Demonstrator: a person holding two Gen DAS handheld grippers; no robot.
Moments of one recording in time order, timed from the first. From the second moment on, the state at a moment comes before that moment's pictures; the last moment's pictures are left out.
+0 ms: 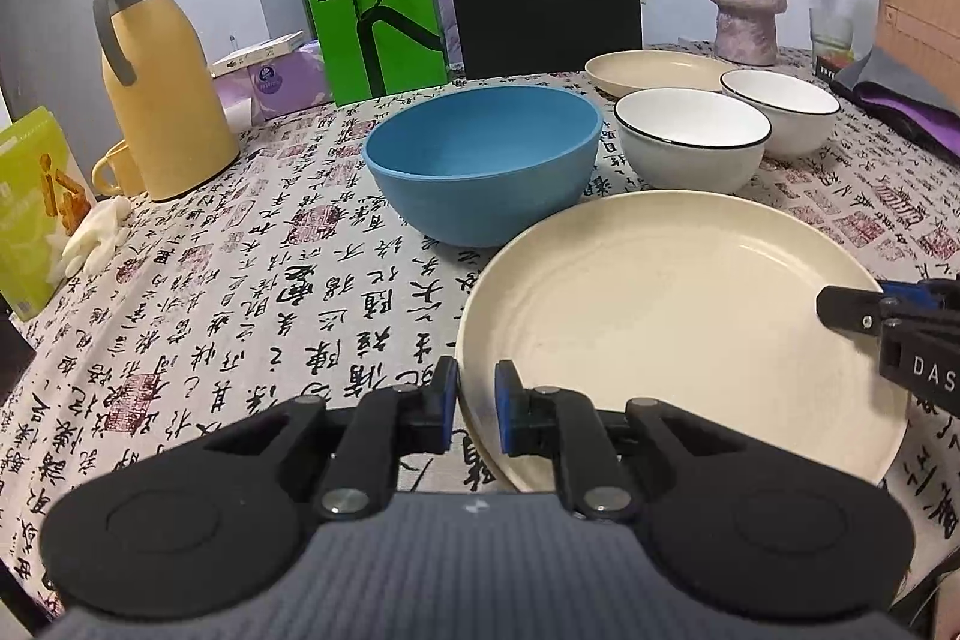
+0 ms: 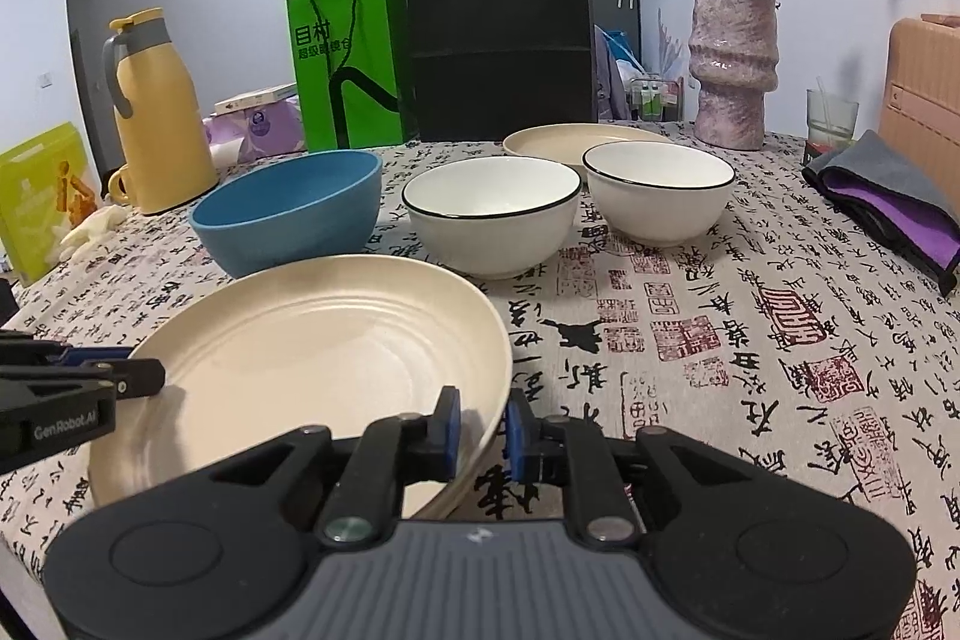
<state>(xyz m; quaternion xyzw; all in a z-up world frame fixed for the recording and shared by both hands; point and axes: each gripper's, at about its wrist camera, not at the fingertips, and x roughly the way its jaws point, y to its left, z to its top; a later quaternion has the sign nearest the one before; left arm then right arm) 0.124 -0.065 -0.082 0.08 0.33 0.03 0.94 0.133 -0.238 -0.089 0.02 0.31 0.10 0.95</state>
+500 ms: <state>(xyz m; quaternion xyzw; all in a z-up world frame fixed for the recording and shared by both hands) 0.125 -0.058 -0.085 0.05 0.35 0.02 0.94 0.134 -0.240 -0.092 0.03 0.31 0.12 0.94</state>
